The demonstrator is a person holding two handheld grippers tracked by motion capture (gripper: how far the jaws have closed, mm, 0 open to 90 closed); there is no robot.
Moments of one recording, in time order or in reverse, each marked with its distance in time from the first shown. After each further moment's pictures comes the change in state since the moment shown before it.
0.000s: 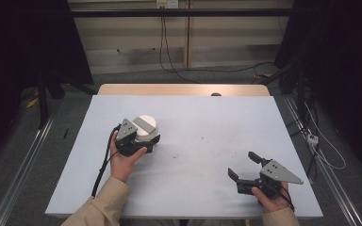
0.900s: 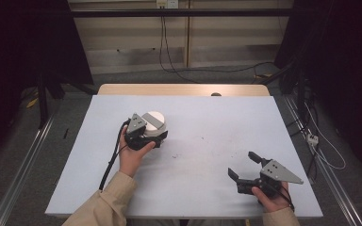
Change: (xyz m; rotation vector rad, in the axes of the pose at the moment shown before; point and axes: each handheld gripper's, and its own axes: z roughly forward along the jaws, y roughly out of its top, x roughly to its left) left arm -0.002 0.010 0.028 0.020 -0.021 -0.002; right arm -0.001 -0.001 0.000 -0.001 0.005 0.000
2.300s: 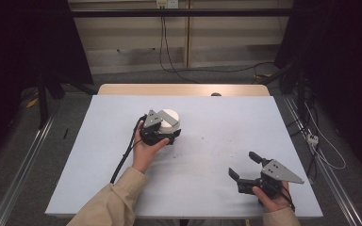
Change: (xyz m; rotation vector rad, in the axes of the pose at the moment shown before) left arm -0.017 0.011 0.041 0.037 -0.055 0.029; right arm -0.002 -0.001 0.000 0.000 -0.003 0.014
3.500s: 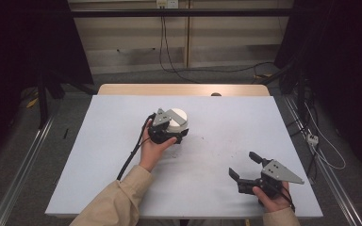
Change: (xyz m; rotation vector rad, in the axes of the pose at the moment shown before) left arm -0.009 0.005 0.021 0.001 -0.036 0.029; right arm 0.000 -0.001 0.000 -0.001 -0.004 0.002
